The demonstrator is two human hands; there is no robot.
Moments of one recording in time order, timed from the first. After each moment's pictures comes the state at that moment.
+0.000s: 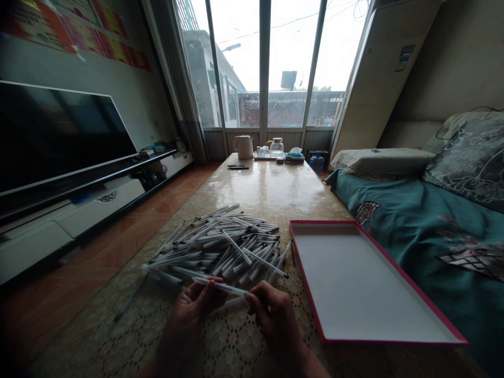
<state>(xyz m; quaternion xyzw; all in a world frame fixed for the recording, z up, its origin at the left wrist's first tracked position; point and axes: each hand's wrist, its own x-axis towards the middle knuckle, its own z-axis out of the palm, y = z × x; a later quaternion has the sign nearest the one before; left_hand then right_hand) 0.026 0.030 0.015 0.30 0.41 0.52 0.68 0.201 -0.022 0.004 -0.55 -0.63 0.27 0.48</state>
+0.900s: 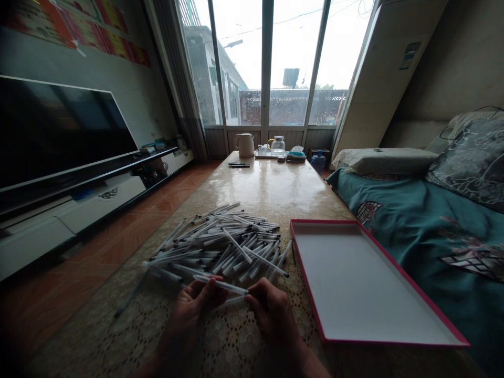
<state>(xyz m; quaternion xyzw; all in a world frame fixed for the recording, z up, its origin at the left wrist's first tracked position) 0.023 0.031 0.011 0.31 0.42 0.51 0.69 0.200 -0.018 0.006 -0.56 -0.63 0.28 0.45</state>
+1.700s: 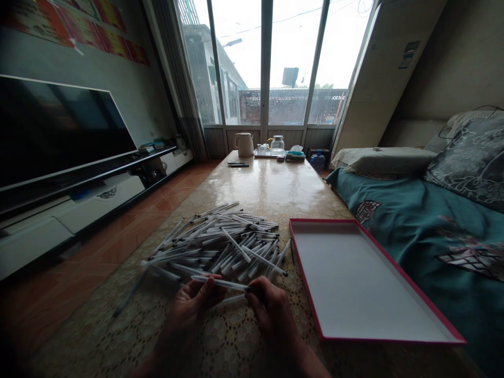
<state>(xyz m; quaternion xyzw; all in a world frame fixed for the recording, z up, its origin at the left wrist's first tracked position) 0.027 0.030 0.014 0.30 0.42 0.53 0.67 0.203 -0.018 0.005 -0.57 -0.64 0.26 0.45</state>
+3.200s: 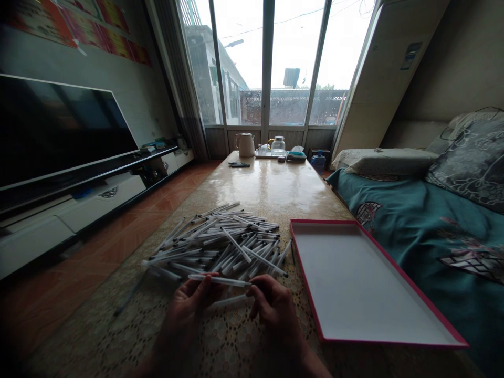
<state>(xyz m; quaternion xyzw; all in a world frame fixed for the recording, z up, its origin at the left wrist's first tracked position) 0.021 0.033 0.013 0.28 0.40 0.54 0.68 0.202 -0.014 0.001 -0.51 -0.51 0.43 0.54</state>
